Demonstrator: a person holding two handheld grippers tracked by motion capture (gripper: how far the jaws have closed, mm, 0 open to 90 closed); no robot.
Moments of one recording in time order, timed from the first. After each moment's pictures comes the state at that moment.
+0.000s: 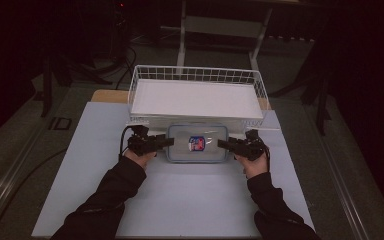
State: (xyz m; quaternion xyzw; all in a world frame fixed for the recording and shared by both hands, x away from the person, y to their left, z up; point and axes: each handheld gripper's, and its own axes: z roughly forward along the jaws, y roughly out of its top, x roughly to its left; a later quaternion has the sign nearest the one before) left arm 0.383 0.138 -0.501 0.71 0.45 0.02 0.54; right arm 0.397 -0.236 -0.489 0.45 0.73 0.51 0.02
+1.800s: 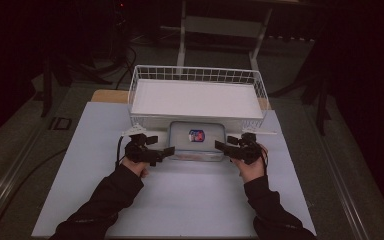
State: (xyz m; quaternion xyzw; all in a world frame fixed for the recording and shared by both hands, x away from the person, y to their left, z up) left arm 0.346 0.138 -0.493 0.72 0.41 0.05 0.56; right arm 0.374 -0.219 -0.477 0.45 0.74 0.50 0.10
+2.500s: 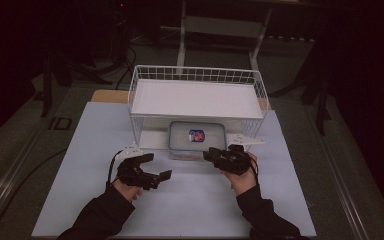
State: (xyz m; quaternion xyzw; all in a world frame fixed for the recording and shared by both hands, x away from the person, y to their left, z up) left arm 0.280 0.139 -0.488 0.74 0.39 0.06 0.54; right arm 0.334 -0.183 -0.472 0.38 0.77 0.50 0.07
